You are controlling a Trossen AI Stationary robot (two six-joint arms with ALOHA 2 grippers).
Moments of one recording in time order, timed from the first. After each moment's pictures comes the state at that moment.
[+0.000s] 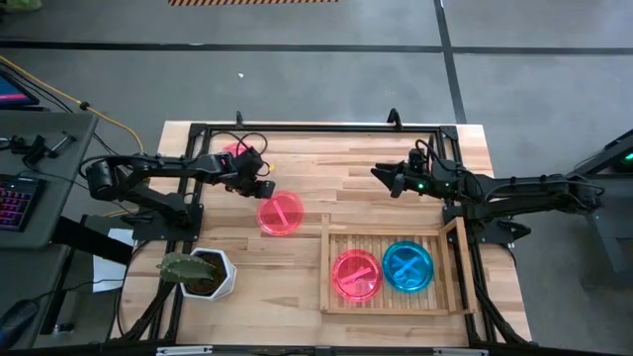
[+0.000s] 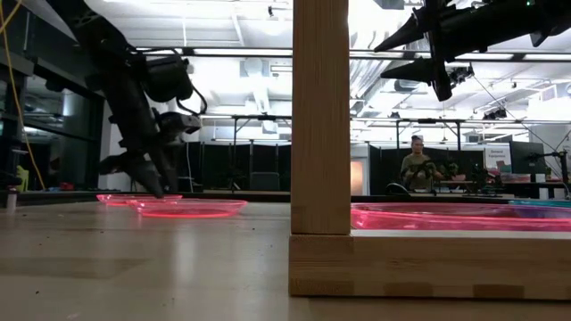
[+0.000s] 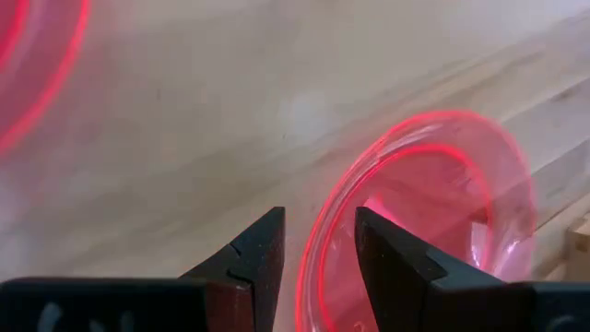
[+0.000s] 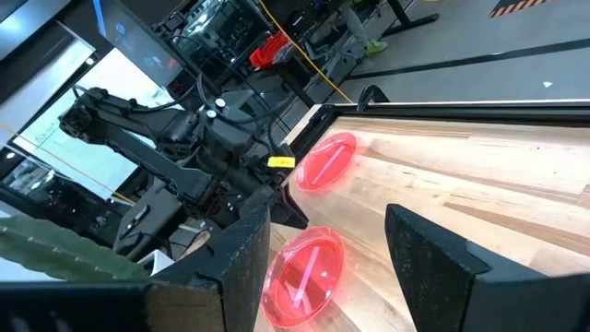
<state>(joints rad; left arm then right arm) 0.47 1.34 0.55 -0.33 0.16 -0.83 -0.12 0.81 0.46 0.21 0.28 0.76</state>
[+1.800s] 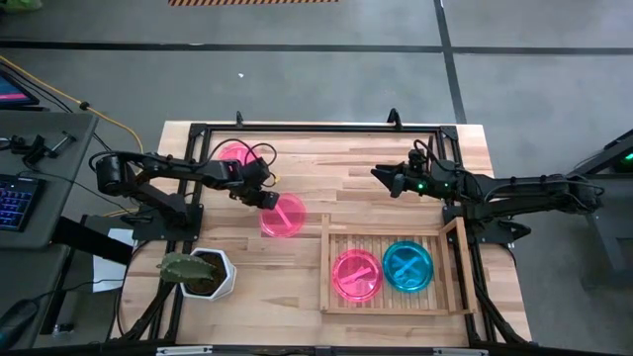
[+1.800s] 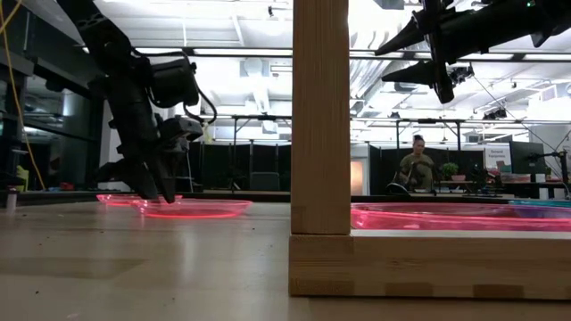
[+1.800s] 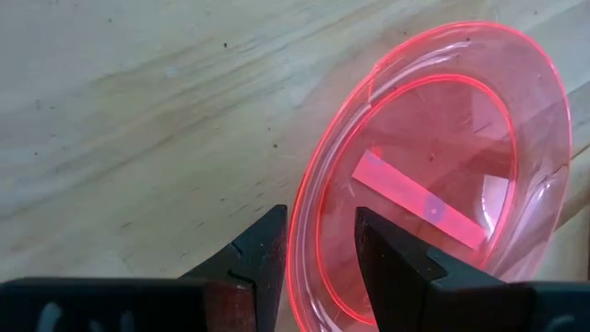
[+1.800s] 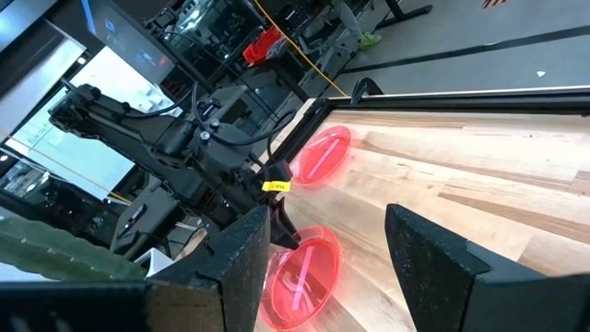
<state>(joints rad) 0.35 1.44 0.55 -0.33 0.22 -0.86 -0.12 0.81 0.46 0.18 0.29 0.79</state>
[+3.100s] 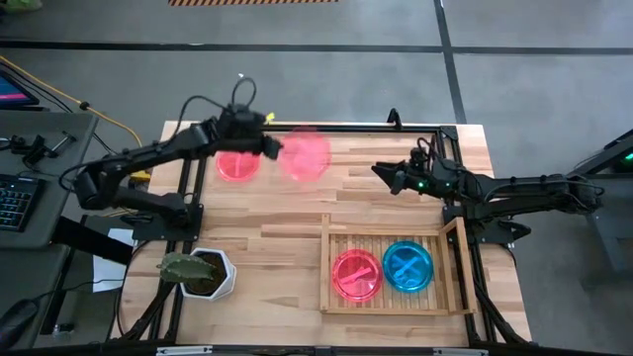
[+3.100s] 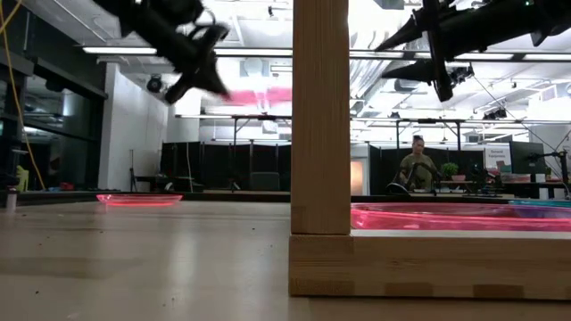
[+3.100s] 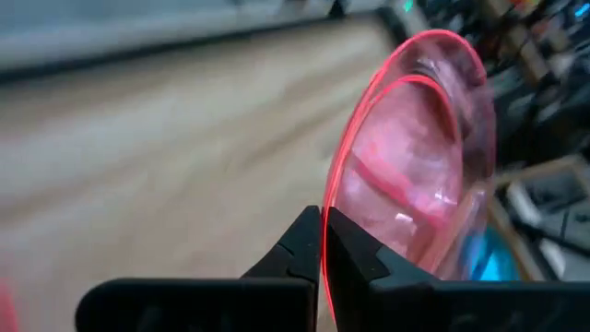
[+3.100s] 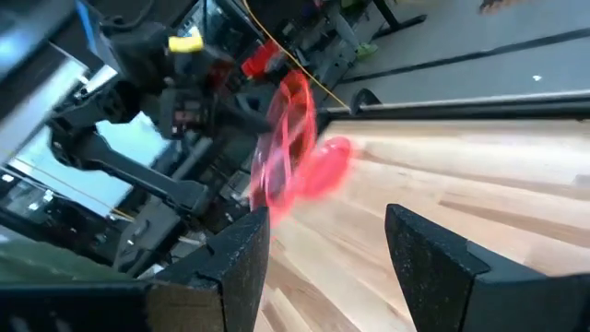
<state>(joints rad) 0.56 1.21 0.91 -0.35 0.15 -0.62 -0.12 0.81 0.46 0.21 0.32 0.81</state>
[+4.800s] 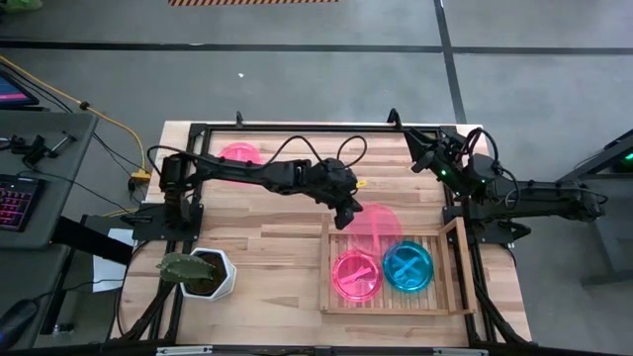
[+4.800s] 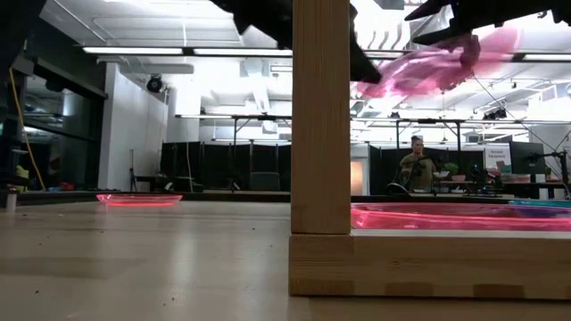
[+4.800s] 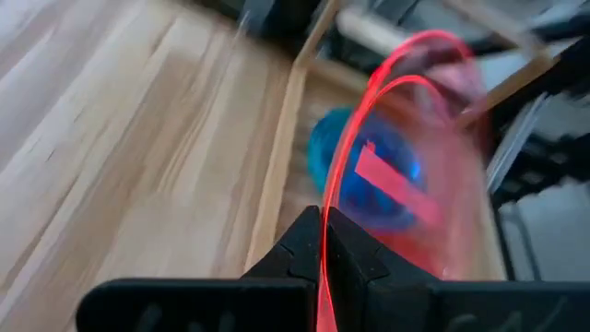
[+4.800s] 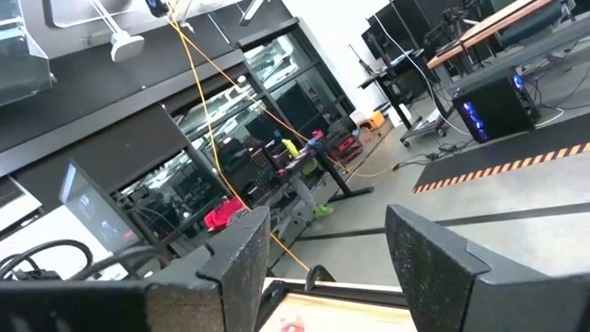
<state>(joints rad) 0.06 1.92 1.52 -0.21 0.19 -0.36 -0.12 0.60 0.46 0.36 0.70 0.50</state>
